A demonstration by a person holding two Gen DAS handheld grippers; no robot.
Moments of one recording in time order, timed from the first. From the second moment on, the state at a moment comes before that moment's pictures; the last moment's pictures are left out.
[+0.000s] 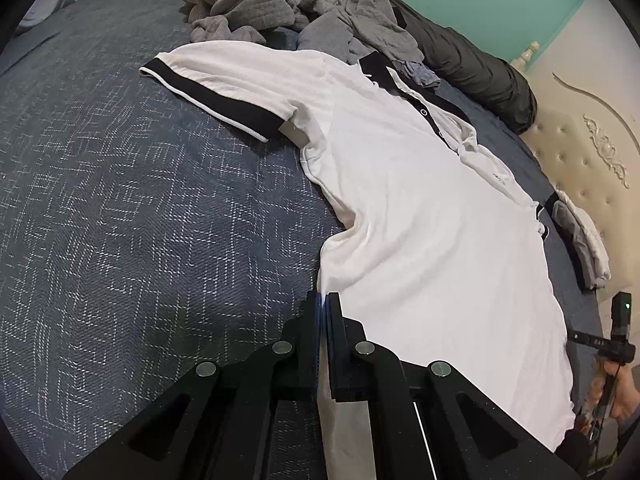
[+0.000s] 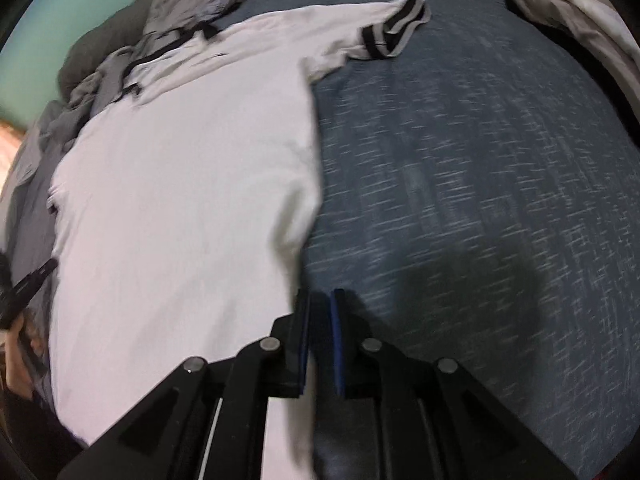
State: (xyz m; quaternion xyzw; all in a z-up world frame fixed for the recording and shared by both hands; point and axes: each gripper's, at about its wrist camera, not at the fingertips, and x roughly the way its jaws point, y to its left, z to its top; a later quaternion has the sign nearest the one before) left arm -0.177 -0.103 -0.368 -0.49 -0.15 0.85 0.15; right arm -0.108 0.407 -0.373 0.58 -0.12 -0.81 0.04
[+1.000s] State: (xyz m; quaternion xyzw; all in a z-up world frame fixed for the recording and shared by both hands) left arm -0.180 -0.102 -0.366 -0.48 -0.15 0.85 0.15; right arm -0.122 0.393 -0.378 0.58 -0.15 -0.80 0.05
